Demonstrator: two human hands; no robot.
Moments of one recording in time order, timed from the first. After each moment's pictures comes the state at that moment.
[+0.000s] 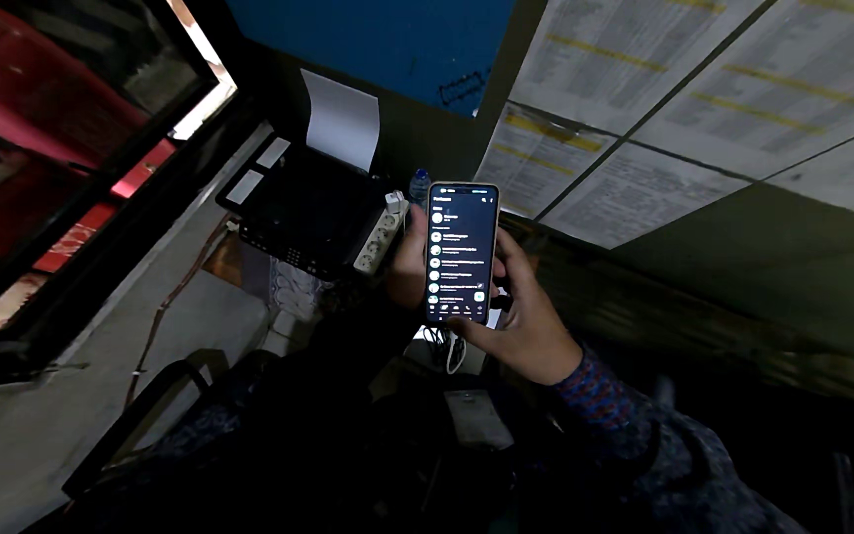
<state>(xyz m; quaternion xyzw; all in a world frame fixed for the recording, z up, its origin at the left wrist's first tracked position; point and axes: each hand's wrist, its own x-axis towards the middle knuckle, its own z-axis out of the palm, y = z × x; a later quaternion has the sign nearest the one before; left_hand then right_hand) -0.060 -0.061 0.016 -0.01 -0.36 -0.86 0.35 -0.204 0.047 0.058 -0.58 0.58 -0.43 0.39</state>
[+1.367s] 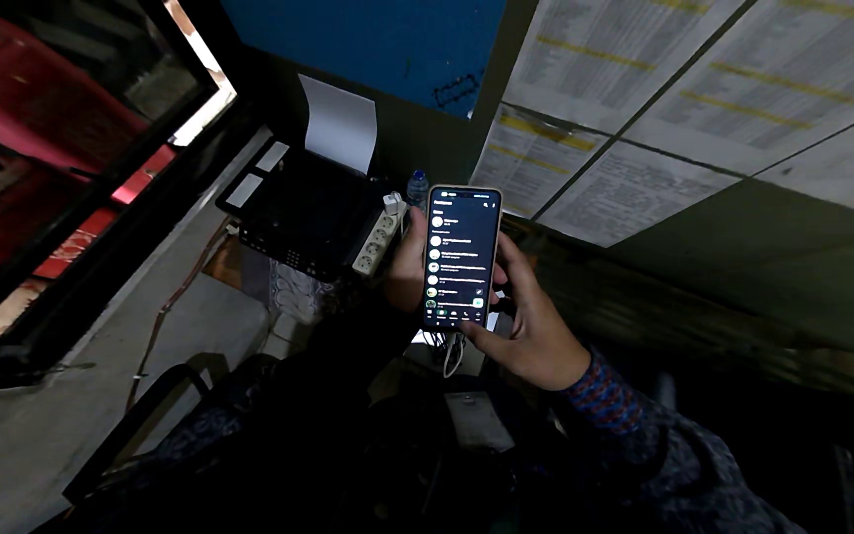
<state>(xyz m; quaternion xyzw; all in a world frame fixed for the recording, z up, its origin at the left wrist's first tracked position) -0.058 -0.053 0.023 -0.02 -0.35 -0.88 0.32 -0.214 0.060 0.058 -0.60 0.53 -0.43 0.42</state>
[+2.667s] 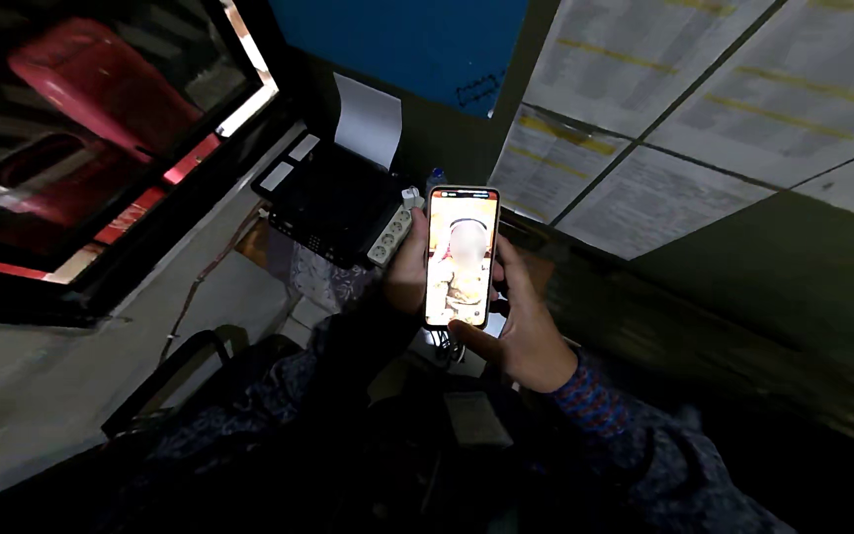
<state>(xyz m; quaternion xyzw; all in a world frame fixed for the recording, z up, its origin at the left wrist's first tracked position) -0.049 0.001 0.057 0.11 -0.44 -0.75 0.48 -0.214 0.077 0.059 -0.59 0.52 -0.44 0.43</state>
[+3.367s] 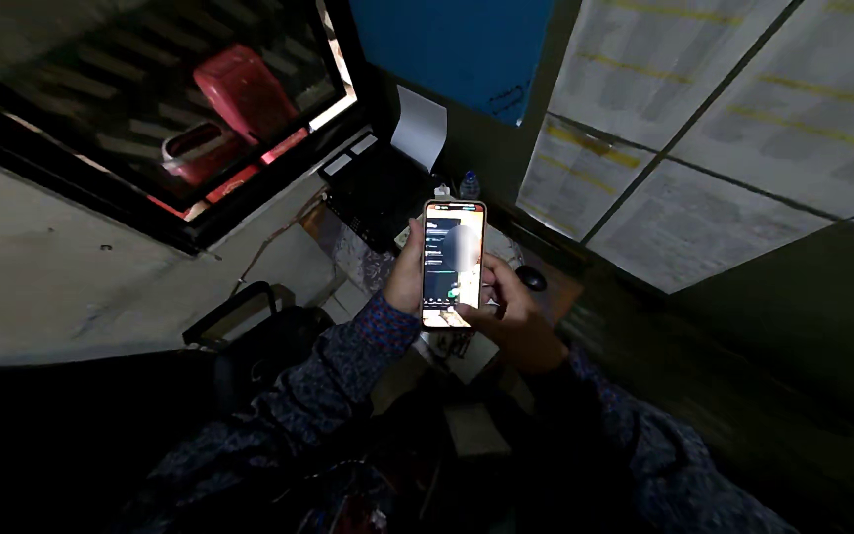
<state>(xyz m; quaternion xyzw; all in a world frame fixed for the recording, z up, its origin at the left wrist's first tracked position) -0.101 0.076 0.056 0.21 -0.40 -0.72 0.53 -0.278 0.117 0.050 -0.56 0.41 -0.43 0.57</state>
